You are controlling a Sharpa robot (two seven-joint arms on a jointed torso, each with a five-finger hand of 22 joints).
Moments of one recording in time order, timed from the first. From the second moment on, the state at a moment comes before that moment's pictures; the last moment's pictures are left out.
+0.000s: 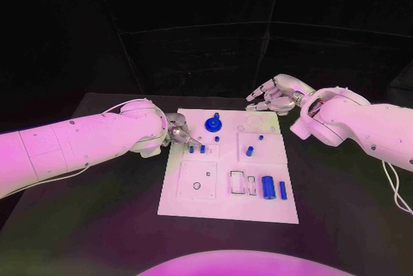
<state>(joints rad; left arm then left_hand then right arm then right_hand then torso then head) 1.29 -0.70 -0.11 1.40 -1.09 0.08 -0.51 0.91 -0.09 0.26 0.11 0.05 1.01 0.02 0.63 0.46 1.35 -0.04 1.07 0.93 1.47 -0.09 1.57 1.31 0.09 1.36 0.02 1.25 1.19 1.28 -0.79 0.00 1.40 -0.96 -0.24 0.05 1.28 0.00 -0.04 -0.02 0.20 0.93 0.16 0.13 0.07 1.34 0.07 1.25 1.24 1.47 -0.01 1.49 1.31 0.09 1.35 0.10 1.34 1.09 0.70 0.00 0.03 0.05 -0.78</state>
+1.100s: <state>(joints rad) 1.30 -0.60 -0.14 1.30 -1.07 -0.20 -0.07 1.39 -0.10 0.26 -0.08 0.05 0.85 0.15 0.35 0.17 0.93 0.09 0.43 0.25 1.31 0.01 1.02 0.75 0.16 1.08 0.11 0.69 0.71 1.28 -0.78 -0.01 1.40 -0.96 -0.23 0.06 1.28 0.00 -0.04 -0.02 0.20 0.93 0.16 0.13 0.07 1.33 0.07 1.25 1.24 1.47 -0.01 1.49 1.31 0.09 1.35 0.10 1.34 1.09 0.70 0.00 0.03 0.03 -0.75</state>
